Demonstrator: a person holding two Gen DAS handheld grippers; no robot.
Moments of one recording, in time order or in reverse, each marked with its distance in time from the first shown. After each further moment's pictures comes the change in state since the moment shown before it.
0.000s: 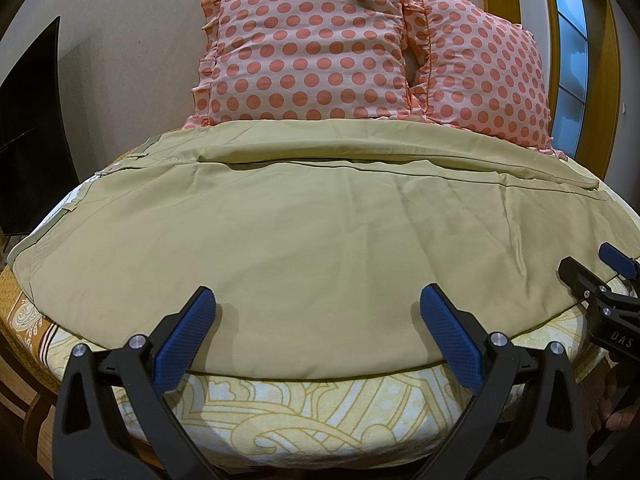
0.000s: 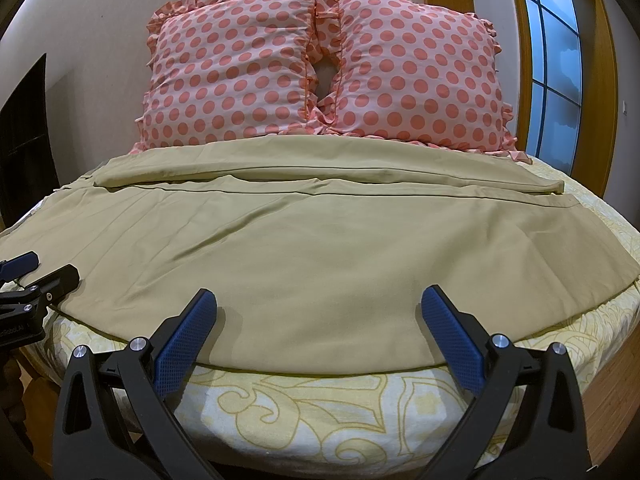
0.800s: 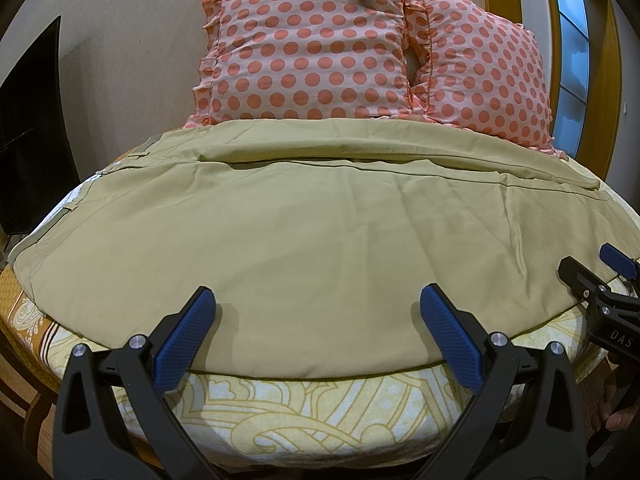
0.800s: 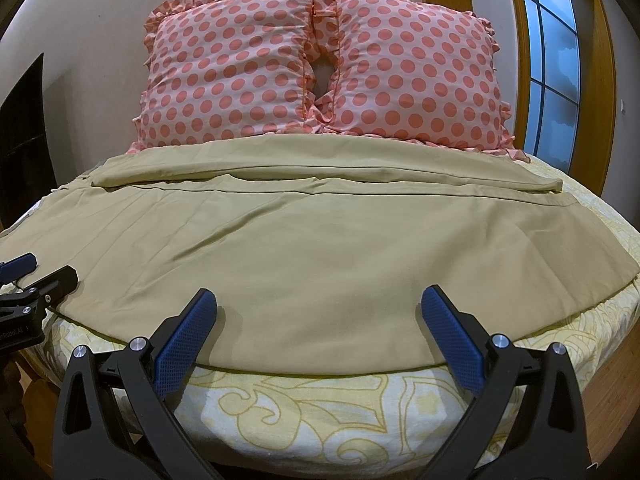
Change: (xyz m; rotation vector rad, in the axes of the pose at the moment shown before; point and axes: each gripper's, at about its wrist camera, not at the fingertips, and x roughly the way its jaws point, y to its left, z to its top) left arm 0.000 0.000 0.000 0.000 0.000 0.001; right arm 0.001 -0.001 0.000 0.001 0.001 -0.001
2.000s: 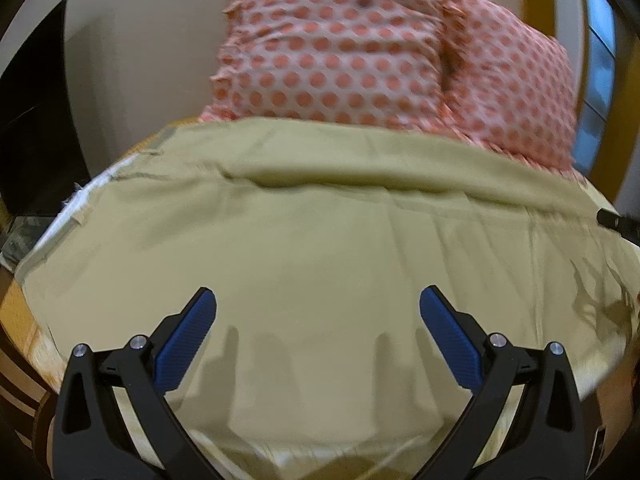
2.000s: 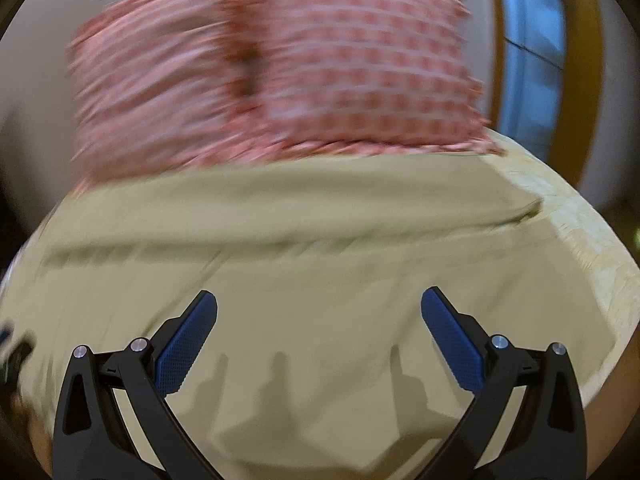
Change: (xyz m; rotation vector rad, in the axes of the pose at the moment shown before) left arm 0.015 0.039 0.057 -0.079 0.064 0.027; right arm 0.051 -0.095 0.113 0.153 0.172 -0.090
